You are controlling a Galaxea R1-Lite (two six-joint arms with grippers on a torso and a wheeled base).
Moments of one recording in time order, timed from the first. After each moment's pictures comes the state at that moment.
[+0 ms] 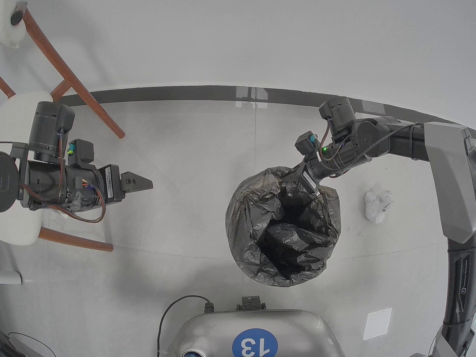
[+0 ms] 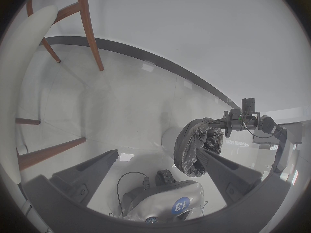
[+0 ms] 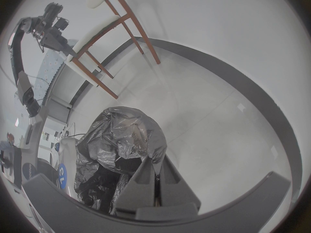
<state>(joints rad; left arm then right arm) -0.25 1.51 -1.06 0.19 -0.15 -0.33 0.36 2.33 -2.00 0.44 0.39 -0.63</state>
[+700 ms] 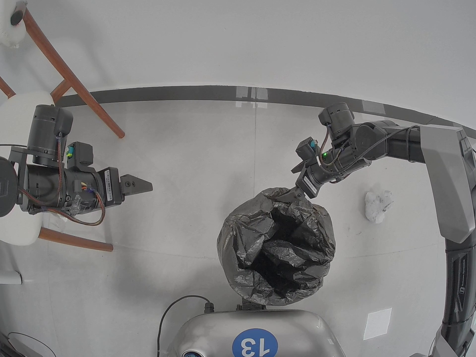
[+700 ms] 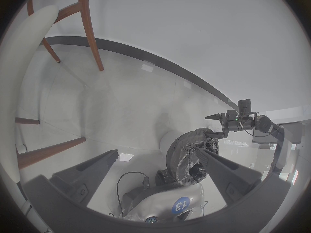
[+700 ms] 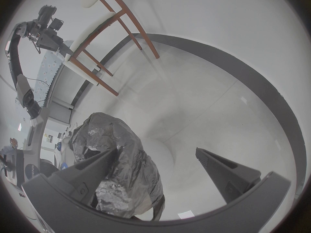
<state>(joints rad) -0.25 1.50 -1.03 0.17 -0.15 -0.33 0.35 2.35 -2.00 0.47 0.39 -0.60</state>
